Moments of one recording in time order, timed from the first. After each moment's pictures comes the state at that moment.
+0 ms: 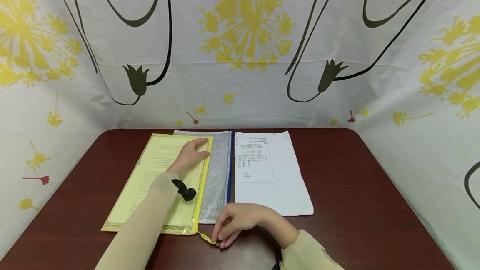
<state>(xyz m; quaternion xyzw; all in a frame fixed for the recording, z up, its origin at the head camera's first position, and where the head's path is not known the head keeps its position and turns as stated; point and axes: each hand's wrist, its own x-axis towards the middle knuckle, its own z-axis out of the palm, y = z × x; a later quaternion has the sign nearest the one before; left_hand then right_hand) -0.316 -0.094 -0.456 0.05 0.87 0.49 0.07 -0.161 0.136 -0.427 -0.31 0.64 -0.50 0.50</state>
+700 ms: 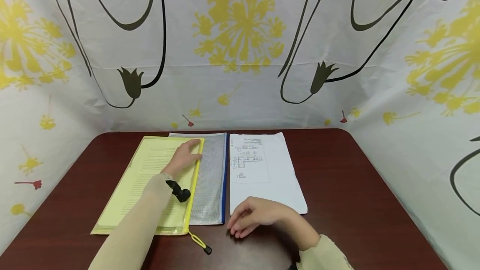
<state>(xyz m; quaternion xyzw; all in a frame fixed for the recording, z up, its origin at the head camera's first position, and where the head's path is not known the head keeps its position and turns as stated) -0.314 -0.100 -0.455 0.07 0.88 0.46 0.06 -0.158 0.190 -0.417 -0.27 0.66 -0.54 0.44</state>
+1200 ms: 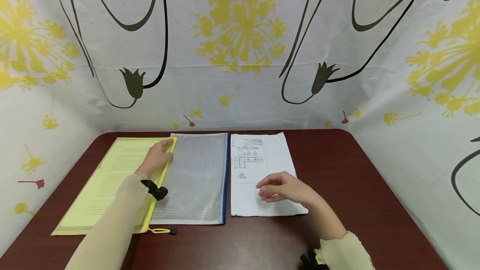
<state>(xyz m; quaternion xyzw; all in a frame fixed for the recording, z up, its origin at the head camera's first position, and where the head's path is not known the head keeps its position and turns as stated) -0.315 -0.179 -0.447 0.03 0.92 0.39 0.02 -0.182 0.254 -0.391 -0.14 0.78 -0.55 0.28</state>
